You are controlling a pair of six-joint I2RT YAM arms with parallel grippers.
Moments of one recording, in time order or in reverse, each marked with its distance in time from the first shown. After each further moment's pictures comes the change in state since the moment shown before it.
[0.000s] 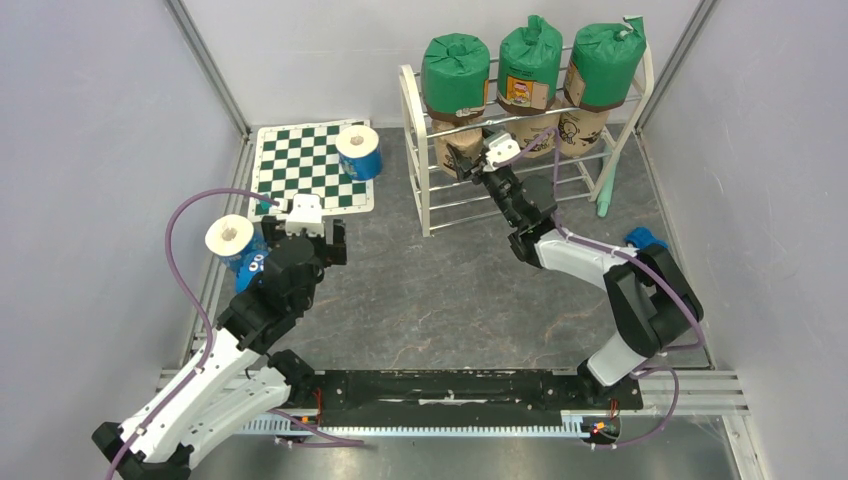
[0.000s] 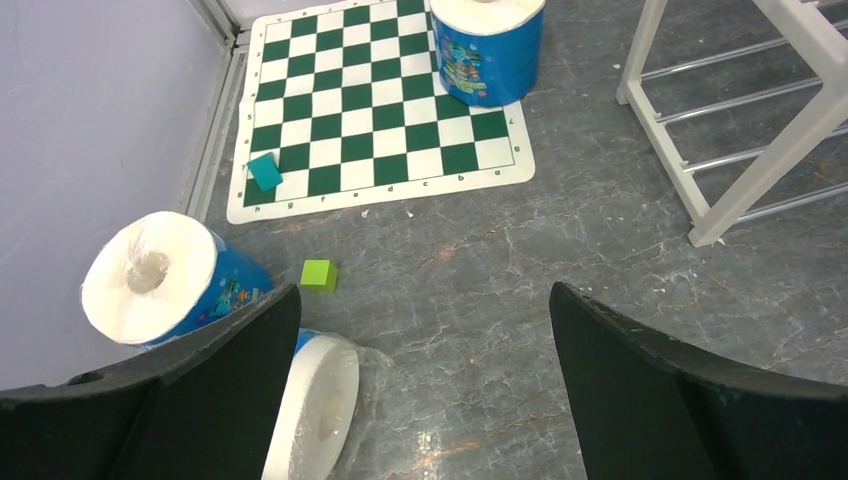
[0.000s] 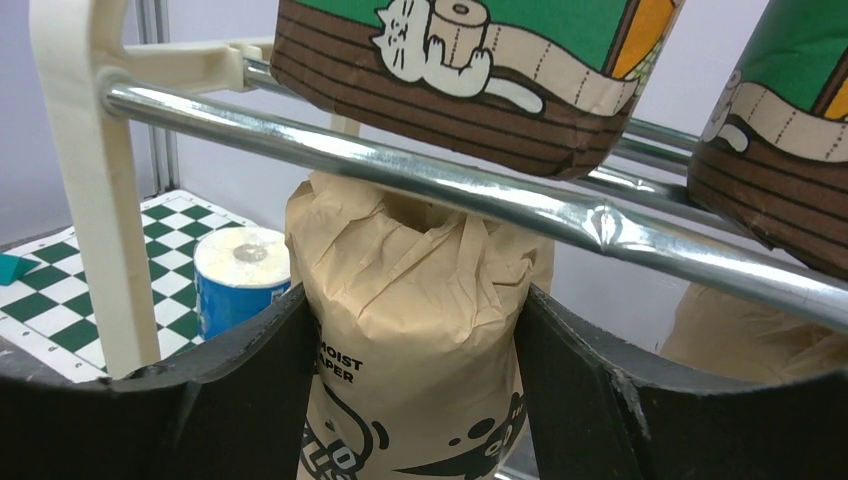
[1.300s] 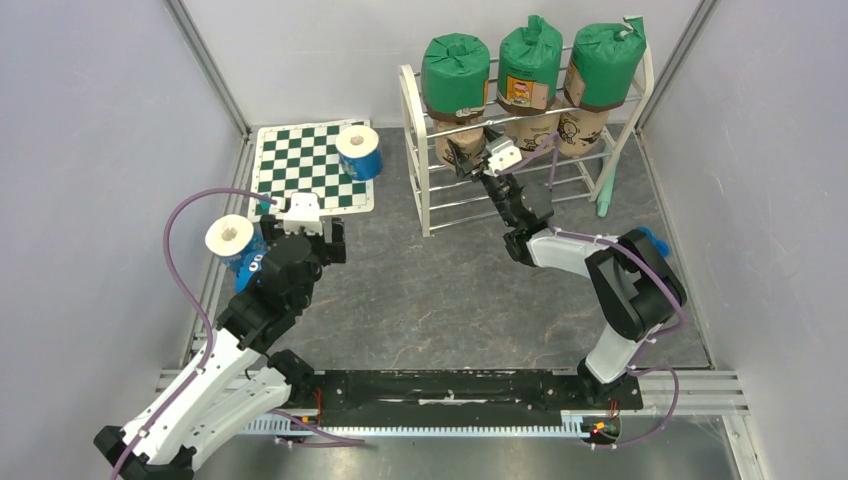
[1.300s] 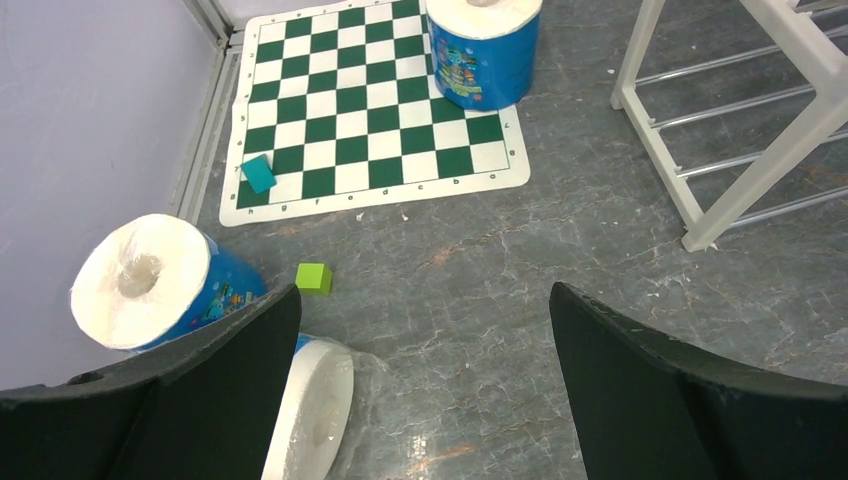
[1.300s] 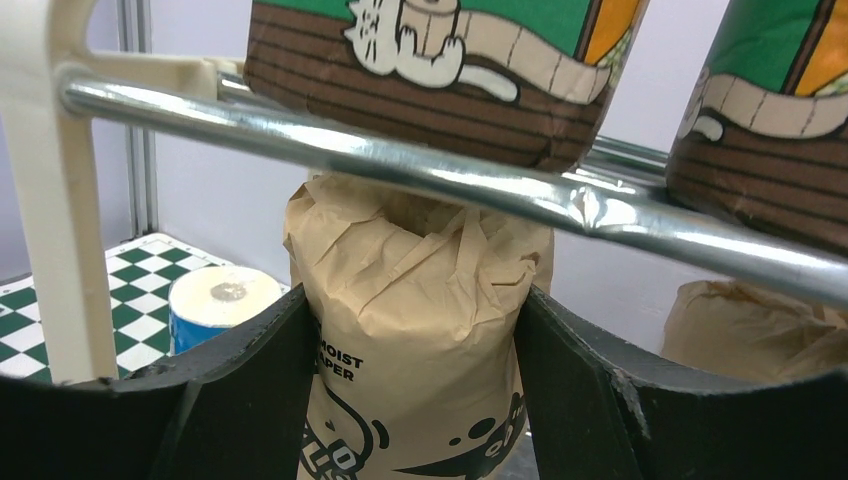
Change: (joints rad) left arm 0.033 0.000 -0.004 0.013 0.035 -0.001; right arm -0.010 0.114 0.013 0.224 0.004 -0.009
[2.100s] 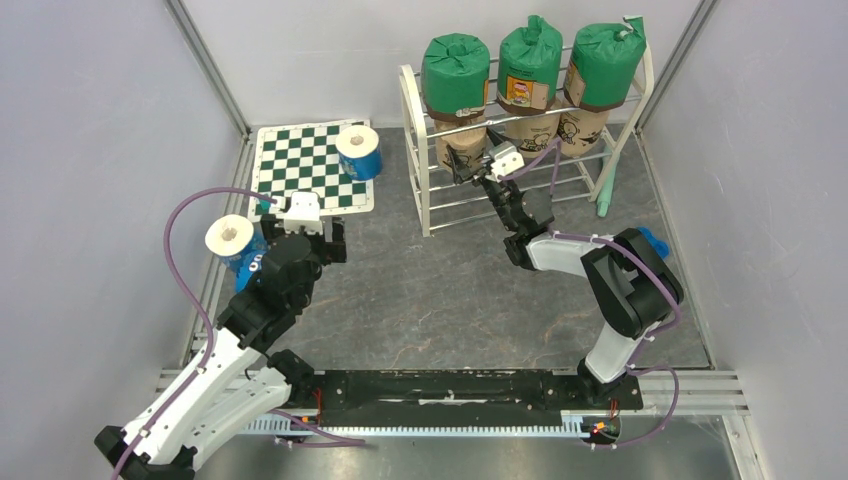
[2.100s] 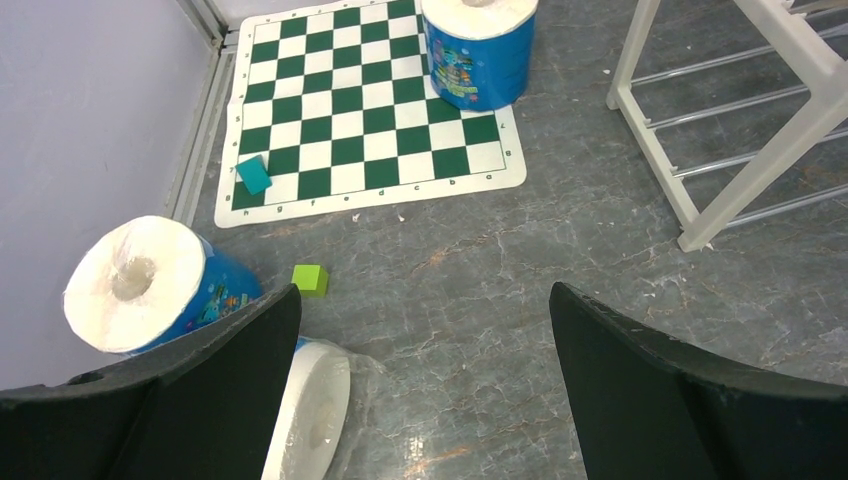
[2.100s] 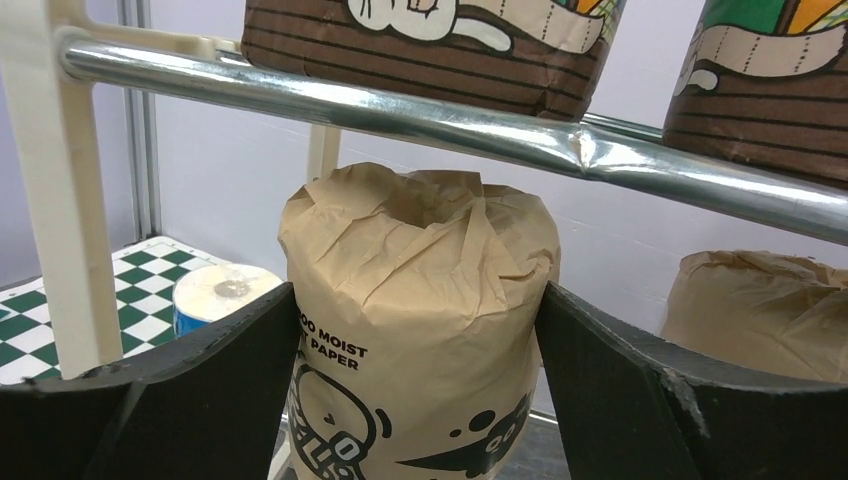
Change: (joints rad) left arm 0.011 0.004 0.000 0.008 0.019 -0.001; right arm 0.000 0.018 -0.050 0.072 0.008 0.020
